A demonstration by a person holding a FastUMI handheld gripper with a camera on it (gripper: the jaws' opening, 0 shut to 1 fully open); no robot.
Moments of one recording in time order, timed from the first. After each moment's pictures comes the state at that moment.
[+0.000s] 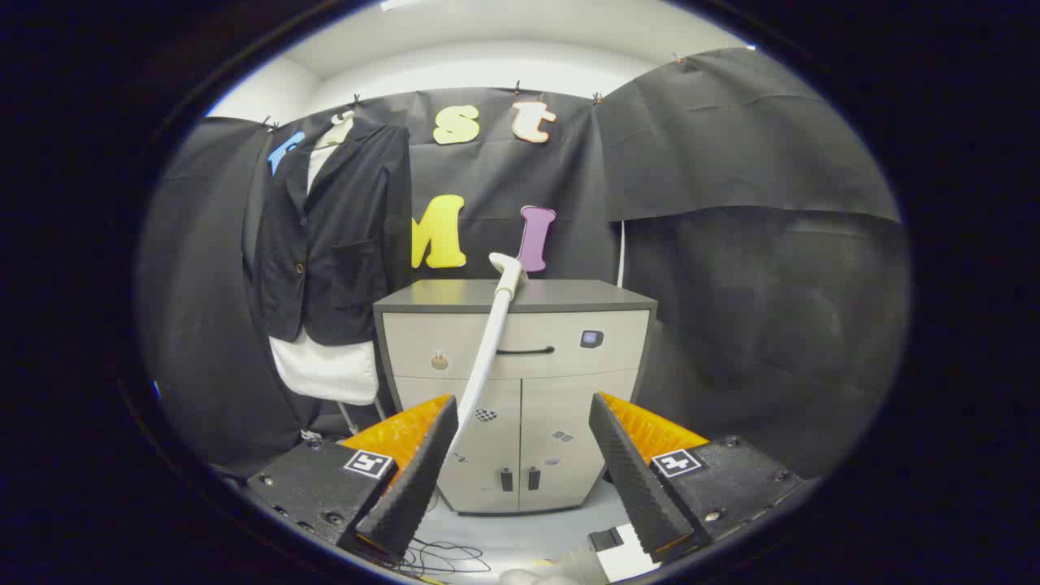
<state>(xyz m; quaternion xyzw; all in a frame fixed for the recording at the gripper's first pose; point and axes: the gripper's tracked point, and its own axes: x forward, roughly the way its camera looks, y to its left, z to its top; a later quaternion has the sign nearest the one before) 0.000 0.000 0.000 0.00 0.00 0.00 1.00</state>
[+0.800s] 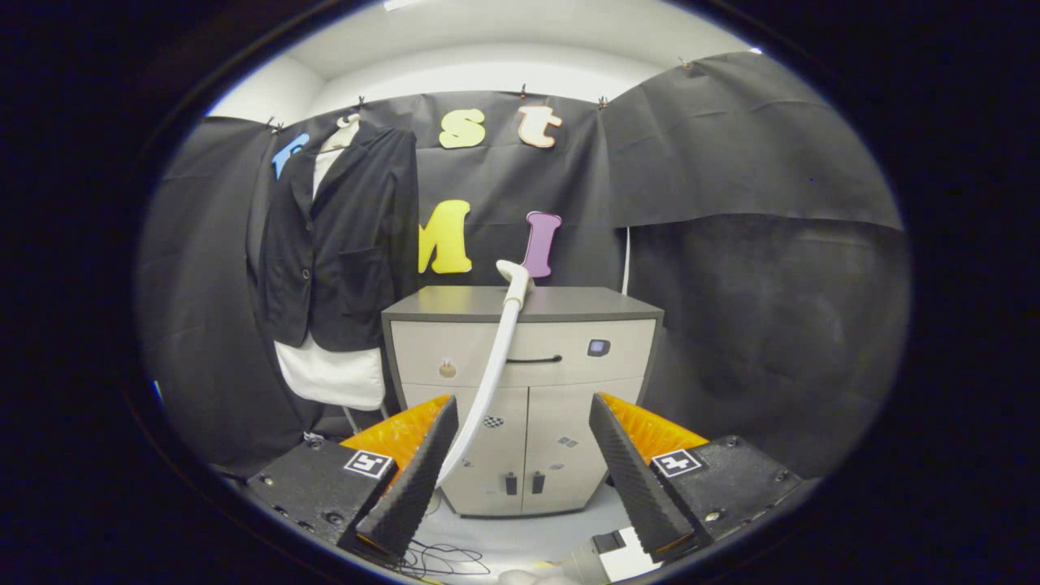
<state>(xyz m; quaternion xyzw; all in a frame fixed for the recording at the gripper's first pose) -0.001 0.009 0.016 0.00 -0.01 0.00 1.00</state>
